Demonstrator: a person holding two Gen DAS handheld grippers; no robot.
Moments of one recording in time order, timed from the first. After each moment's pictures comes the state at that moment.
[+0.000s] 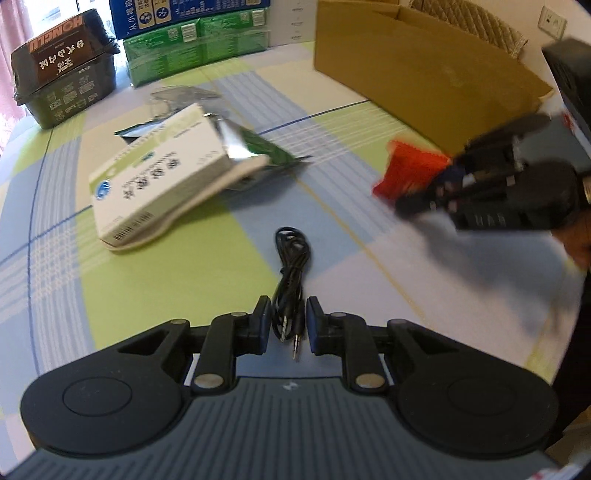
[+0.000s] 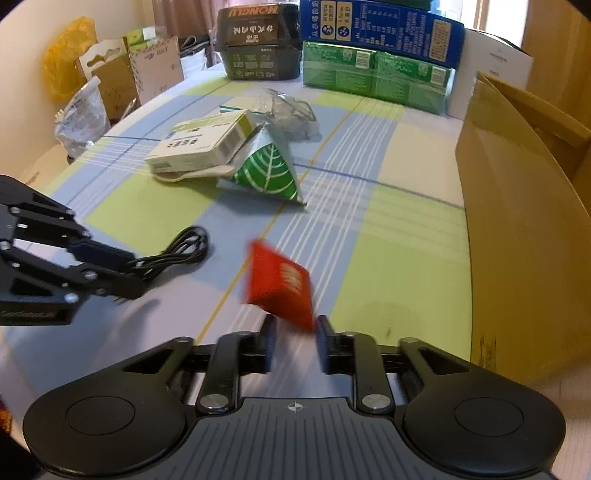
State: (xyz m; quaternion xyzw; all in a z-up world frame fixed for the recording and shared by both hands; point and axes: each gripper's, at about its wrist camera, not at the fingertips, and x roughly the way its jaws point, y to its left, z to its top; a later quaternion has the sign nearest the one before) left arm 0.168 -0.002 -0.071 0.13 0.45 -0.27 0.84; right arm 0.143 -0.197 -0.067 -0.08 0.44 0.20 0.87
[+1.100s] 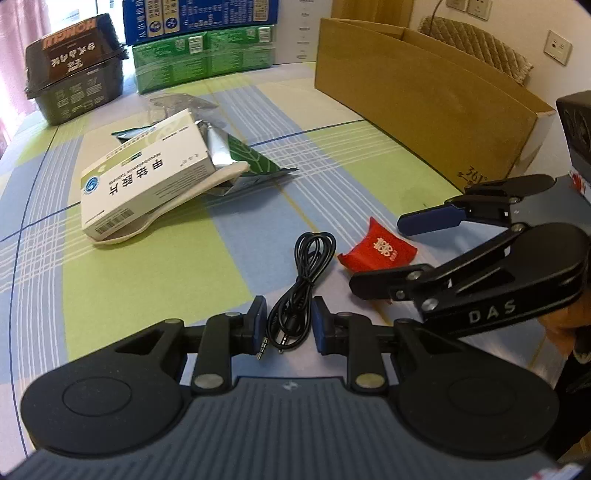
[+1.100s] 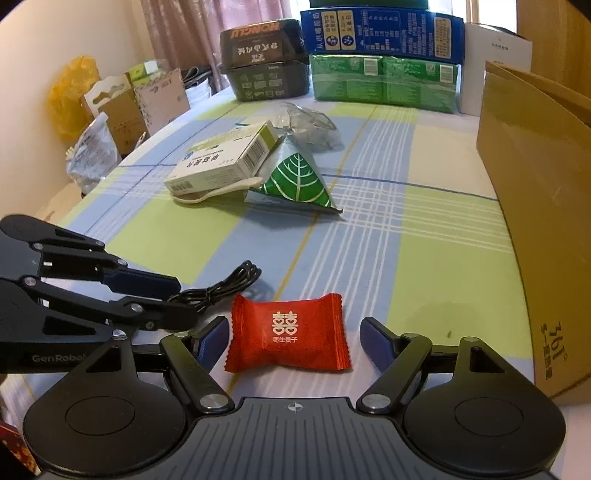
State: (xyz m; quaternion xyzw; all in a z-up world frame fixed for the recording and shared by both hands) left arm 0.159 -0.013 -0.080 0.10 0.43 -0.25 0.86; right arm 0.144 -0.179 -0.086 -0.02 0.41 0.22 0.88
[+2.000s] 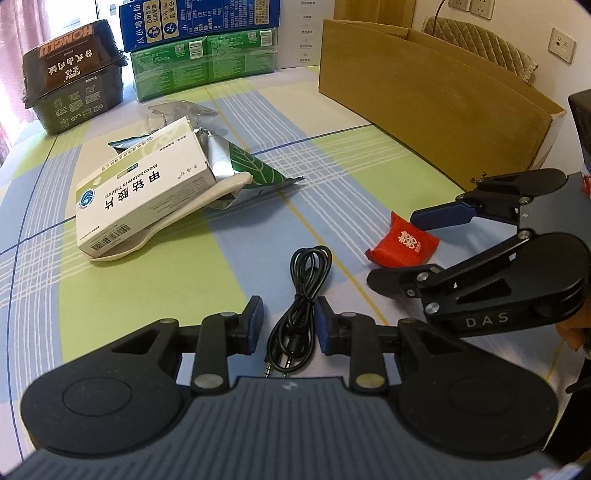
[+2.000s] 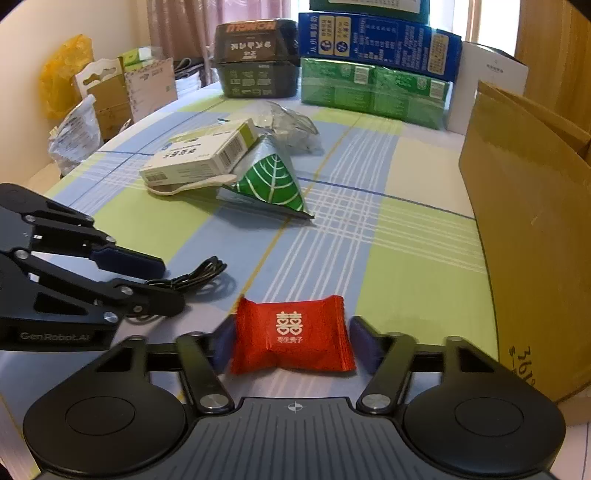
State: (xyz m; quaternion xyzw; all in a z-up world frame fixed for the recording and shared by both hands) left arm 0.171 -0.023 -0.086 0.11 0.42 -0.25 0.87; right arm 0.149 -0.181 -0.090 -0.08 0.40 0.20 0.89
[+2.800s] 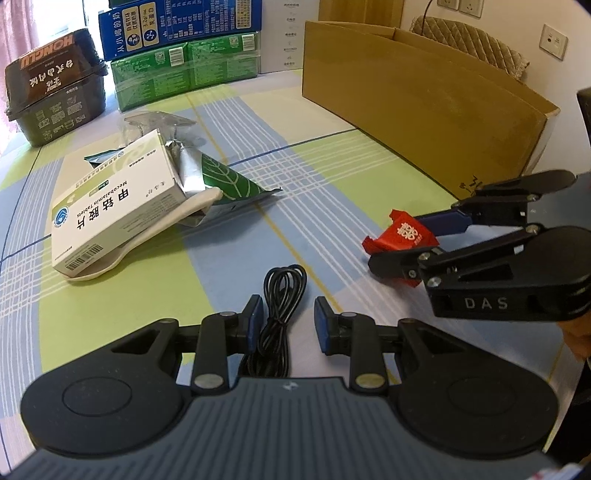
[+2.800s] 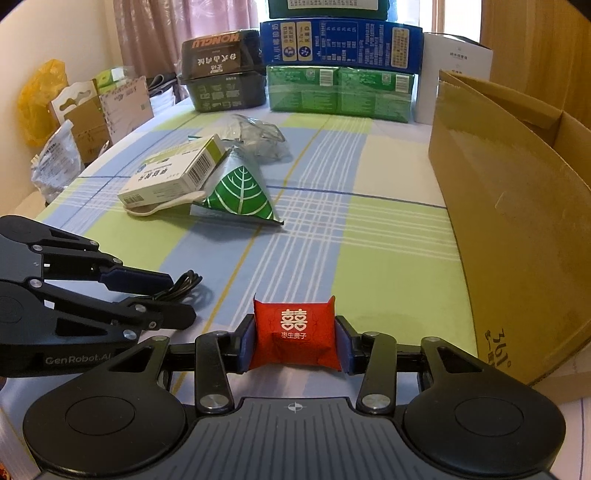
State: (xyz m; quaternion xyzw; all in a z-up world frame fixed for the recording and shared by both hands) left arm 0.177 -0.042 -0.089 0.11 0.41 -0.26 0.87; right arm 0.150 -0.198 -0.081 -0.04 0.40 0.16 0.90
